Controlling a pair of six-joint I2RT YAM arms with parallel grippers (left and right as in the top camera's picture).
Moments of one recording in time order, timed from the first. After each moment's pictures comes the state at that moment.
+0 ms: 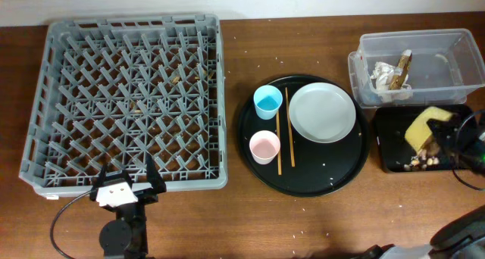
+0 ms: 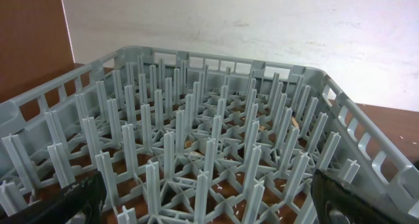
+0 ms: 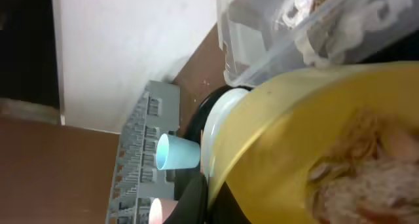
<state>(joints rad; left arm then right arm) 0.02 0.01 0.01 -0.07 -0.16 -0.10 -0.96 1.66 1.11 -0.83 -1.25 -0.27</state>
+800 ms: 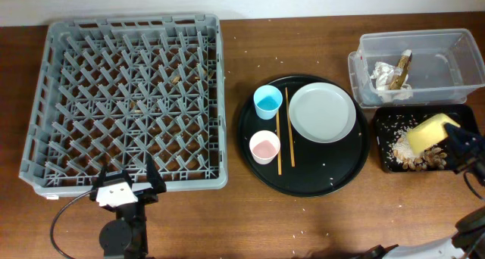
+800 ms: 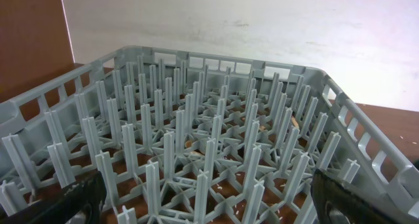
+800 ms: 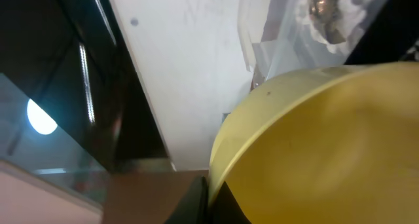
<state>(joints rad) 0.02 0.01 0.01 -0.07 -0.16 -0.10 -1.08 1.84 1.11 -0.84 -1.52 0.03</state>
